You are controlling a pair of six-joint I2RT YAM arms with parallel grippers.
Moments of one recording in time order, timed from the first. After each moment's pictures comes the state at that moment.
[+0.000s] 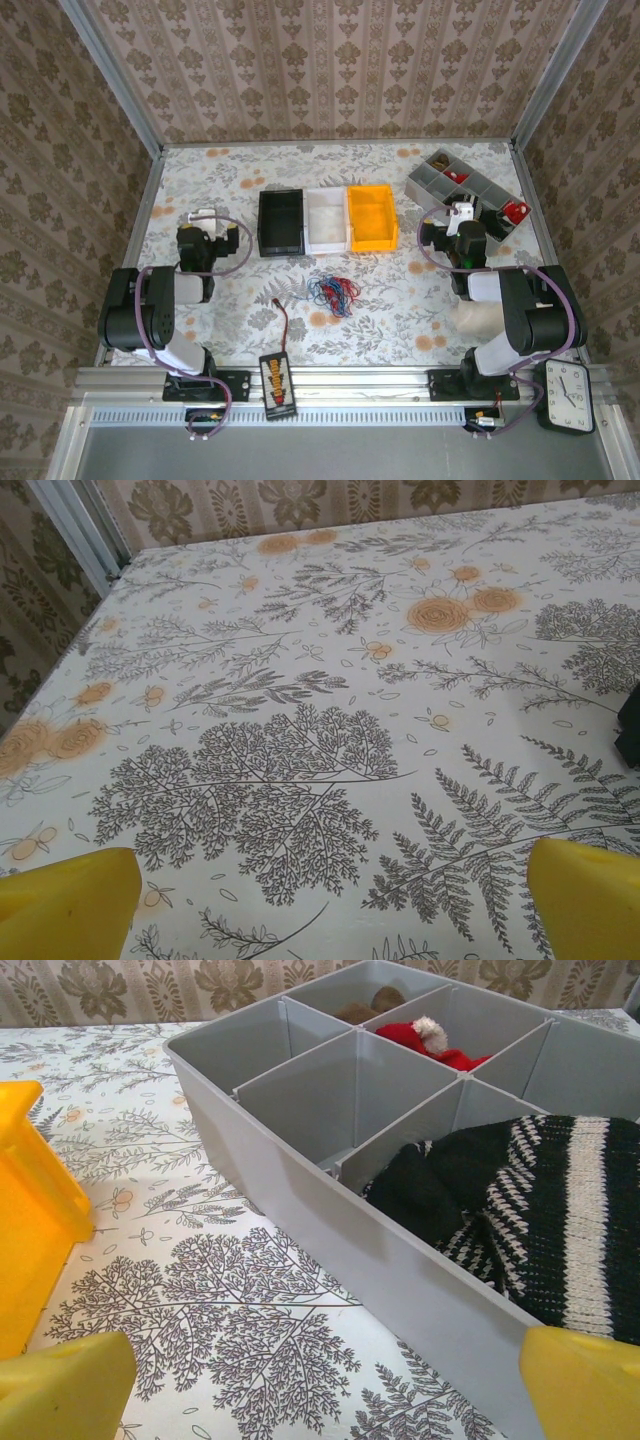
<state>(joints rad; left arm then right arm) -0.02 1.56 0.39 0.79 -0.02 0.10 0.01 1.53 0.40 0.75 0.05 0.04</state>
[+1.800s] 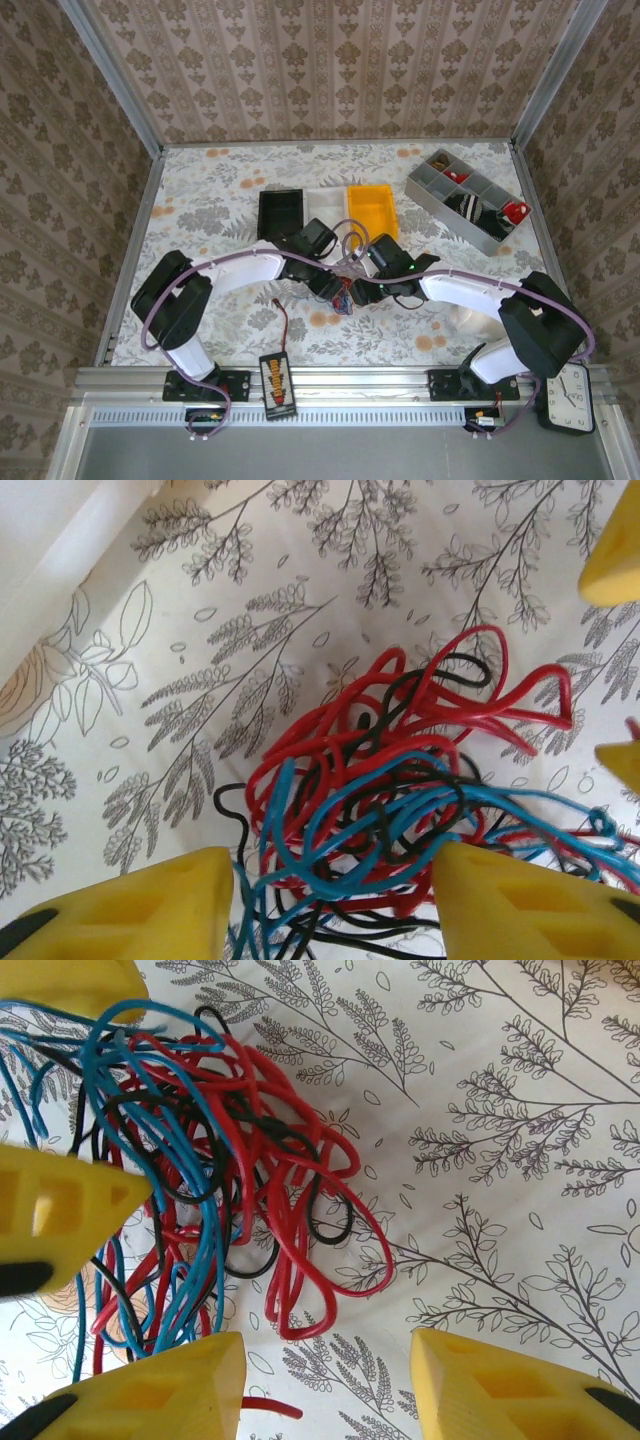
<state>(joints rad) -0.86 1.68 1.04 -0.52 0.16 0.03 0.69 1.45 0.74 -0.35 -0.15 0.24</state>
